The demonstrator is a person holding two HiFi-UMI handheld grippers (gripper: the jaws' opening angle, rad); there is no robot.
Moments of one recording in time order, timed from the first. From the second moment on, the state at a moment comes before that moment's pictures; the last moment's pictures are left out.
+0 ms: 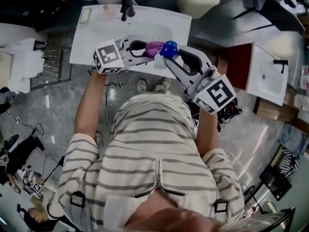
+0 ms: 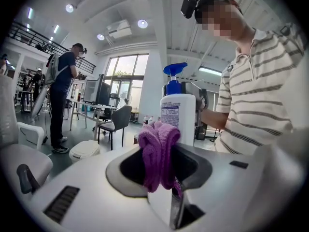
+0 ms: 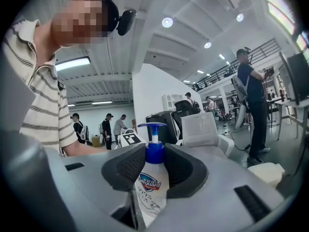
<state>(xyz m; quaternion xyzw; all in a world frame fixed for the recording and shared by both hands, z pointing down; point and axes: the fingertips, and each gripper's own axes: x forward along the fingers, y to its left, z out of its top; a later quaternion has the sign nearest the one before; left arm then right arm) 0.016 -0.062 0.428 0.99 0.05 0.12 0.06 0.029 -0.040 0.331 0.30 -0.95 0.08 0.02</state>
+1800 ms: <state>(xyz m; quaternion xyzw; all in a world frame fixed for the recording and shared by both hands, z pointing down) -0.006 -0.082 0.415 0.93 -0.35 0.06 0.10 0.057 -0.107 0.364 0.49 -0.86 0.09 0.01</state>
